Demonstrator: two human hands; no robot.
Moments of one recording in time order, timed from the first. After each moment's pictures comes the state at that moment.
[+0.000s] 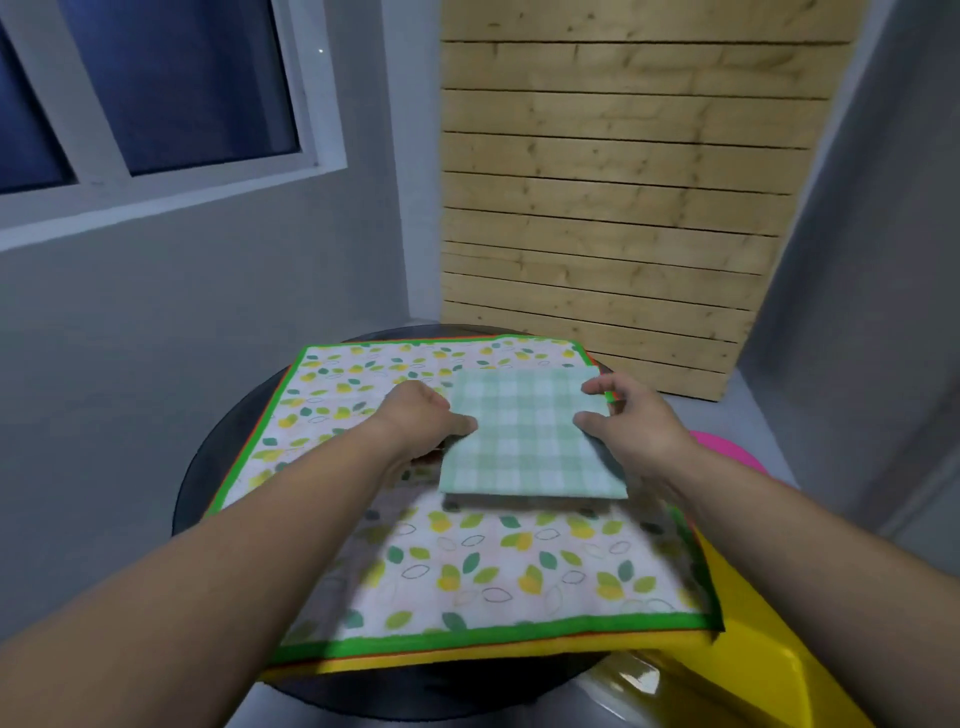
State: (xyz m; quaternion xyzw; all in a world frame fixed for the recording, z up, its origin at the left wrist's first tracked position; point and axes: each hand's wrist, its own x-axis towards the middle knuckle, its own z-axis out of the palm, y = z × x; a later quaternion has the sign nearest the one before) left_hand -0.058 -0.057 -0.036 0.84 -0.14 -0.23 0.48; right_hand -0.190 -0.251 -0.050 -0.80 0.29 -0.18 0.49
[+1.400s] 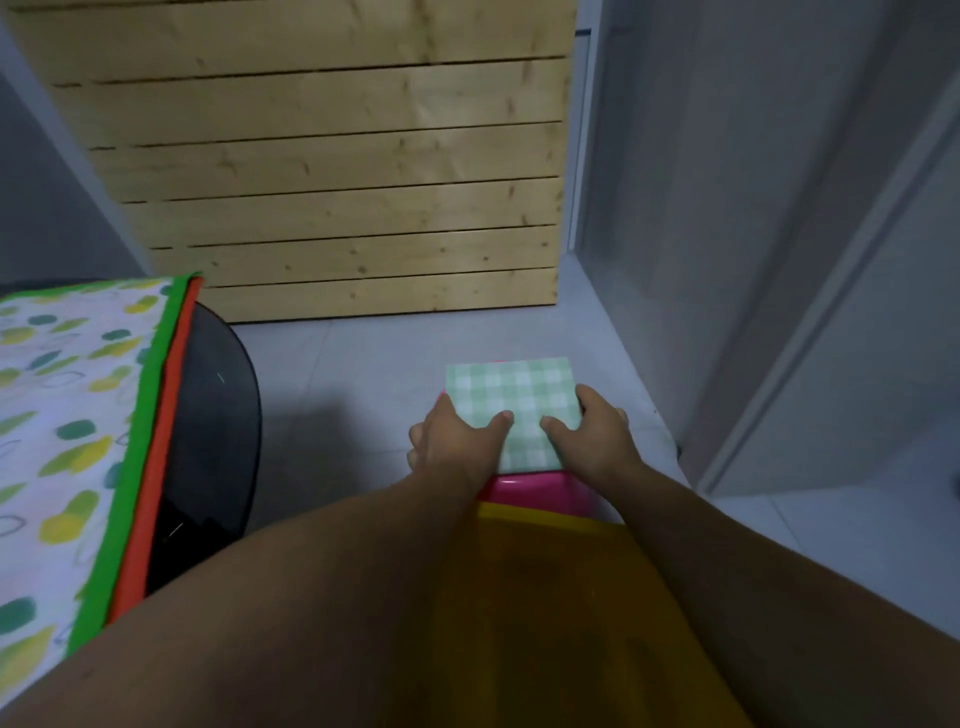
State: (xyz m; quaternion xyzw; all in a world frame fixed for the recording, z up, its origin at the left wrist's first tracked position) left_hand -0.134 -0.520 -0.301 0.89 -0.19 -0.20 0.36; right_hand -0.251 -0.628 -0.321 -0.77 0.46 -0.19 0.39
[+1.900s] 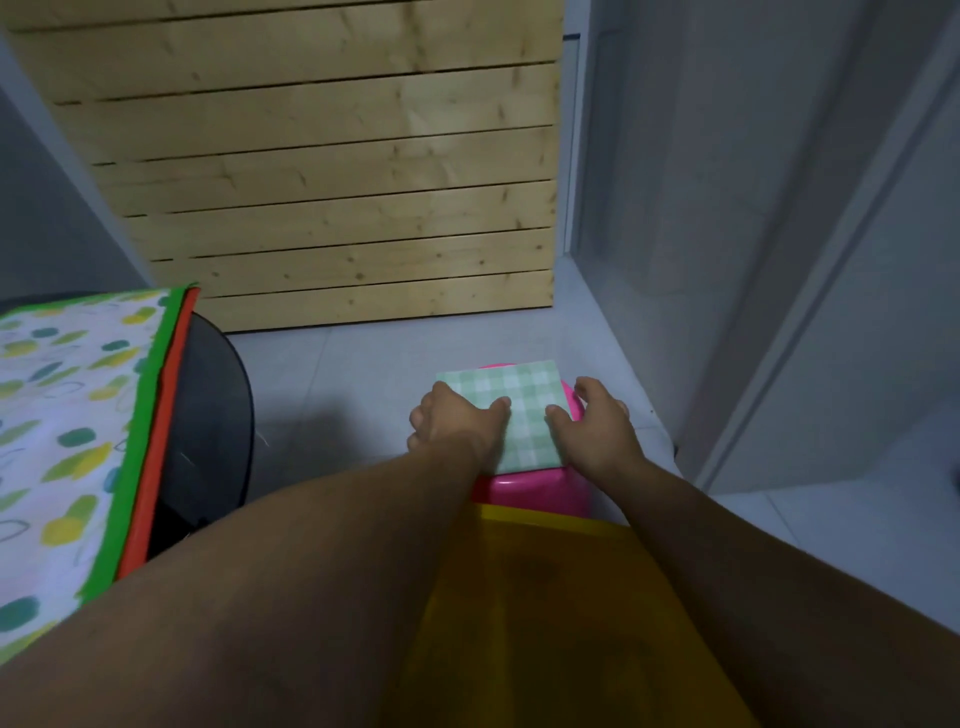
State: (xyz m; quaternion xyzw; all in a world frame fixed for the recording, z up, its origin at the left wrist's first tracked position) left_hand -0.134 -0.540 -0.282 0.91 -0.19 -0.18 0.32; right_hand -0.256 -0.632 -0.315 -0.76 0.49 -0.21 0.39
